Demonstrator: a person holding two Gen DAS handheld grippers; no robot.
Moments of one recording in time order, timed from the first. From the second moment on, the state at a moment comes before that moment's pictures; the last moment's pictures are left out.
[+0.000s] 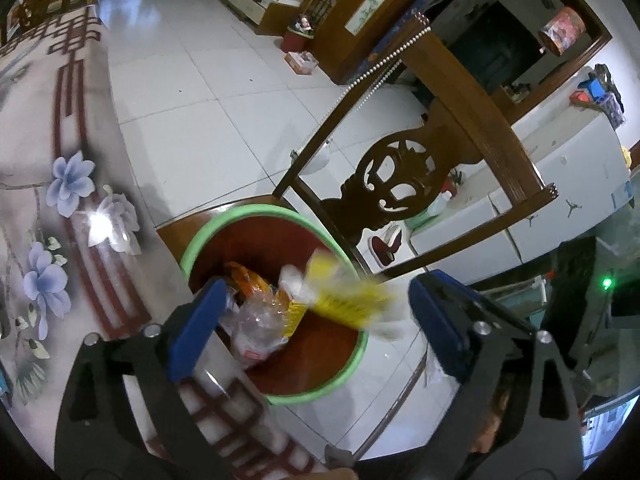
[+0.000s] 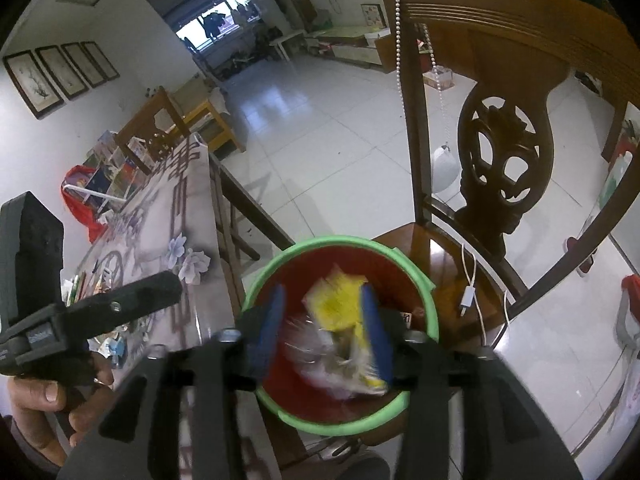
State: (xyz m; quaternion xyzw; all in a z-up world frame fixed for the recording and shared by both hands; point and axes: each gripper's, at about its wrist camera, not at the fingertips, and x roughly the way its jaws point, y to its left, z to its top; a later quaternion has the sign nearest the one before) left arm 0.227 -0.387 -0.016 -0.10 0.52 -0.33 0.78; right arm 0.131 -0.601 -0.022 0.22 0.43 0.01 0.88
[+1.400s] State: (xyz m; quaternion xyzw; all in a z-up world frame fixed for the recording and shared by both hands) left arm 0.140 -0.031 0.023 -0.14 0.46 -0.10 0.87; right arm 0.167 -0.333 0.005 0.05 0.44 0.18 0.88
